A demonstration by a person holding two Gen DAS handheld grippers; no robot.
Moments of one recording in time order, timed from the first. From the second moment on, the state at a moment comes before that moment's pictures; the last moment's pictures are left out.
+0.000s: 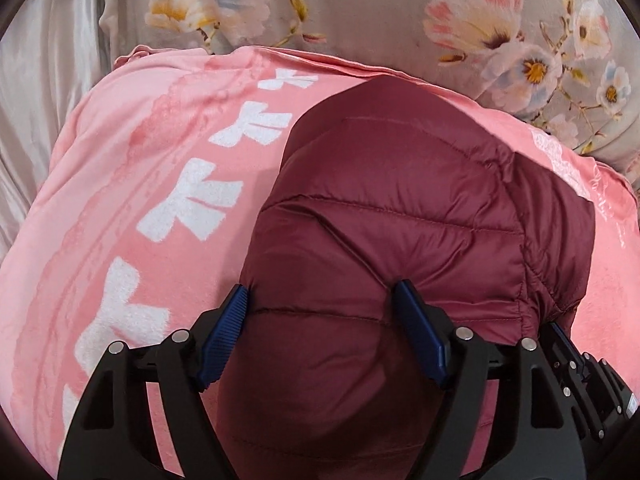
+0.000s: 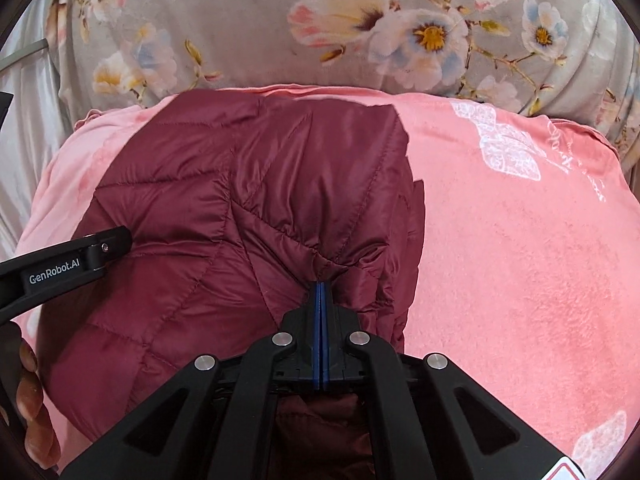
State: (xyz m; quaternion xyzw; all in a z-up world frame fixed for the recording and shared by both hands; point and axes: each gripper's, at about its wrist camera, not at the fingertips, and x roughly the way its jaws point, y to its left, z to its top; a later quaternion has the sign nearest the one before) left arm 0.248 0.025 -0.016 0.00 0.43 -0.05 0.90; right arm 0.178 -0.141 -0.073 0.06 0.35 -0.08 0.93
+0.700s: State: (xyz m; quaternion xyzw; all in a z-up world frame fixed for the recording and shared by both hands) left arm 0.240 0.014 -0.045 0.03 0.38 -0.04 0.92; right arm 0.182 -0.144 -0.088 0.06 0.35 -0.08 0.93
